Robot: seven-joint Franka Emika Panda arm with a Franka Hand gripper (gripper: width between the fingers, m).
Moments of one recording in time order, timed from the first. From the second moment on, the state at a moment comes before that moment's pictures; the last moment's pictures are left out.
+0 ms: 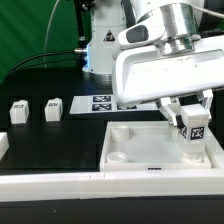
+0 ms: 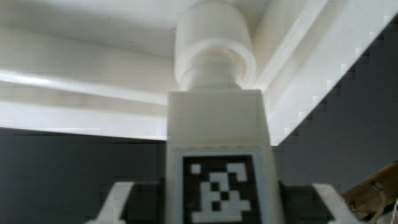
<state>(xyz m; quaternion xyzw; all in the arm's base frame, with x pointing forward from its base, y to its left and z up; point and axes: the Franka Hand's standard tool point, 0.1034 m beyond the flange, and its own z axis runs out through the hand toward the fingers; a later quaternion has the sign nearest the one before) 0.610 0.104 0.079 -0.95 -0.11 -0.29 0.05</state>
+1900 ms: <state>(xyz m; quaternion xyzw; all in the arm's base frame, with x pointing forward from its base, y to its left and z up) 0.609 0.108 0.078 -0.95 -0.11 -0.28 0.05</state>
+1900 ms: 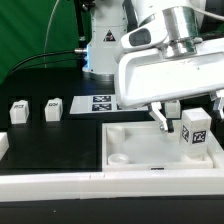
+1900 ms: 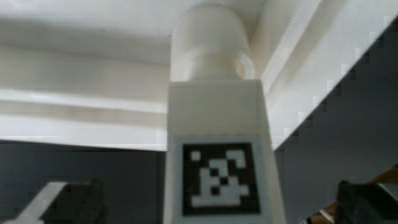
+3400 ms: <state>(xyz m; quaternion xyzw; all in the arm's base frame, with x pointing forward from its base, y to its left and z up) 0.614 0.110 0.094 -0.99 -0.10 0.01 0.09</state>
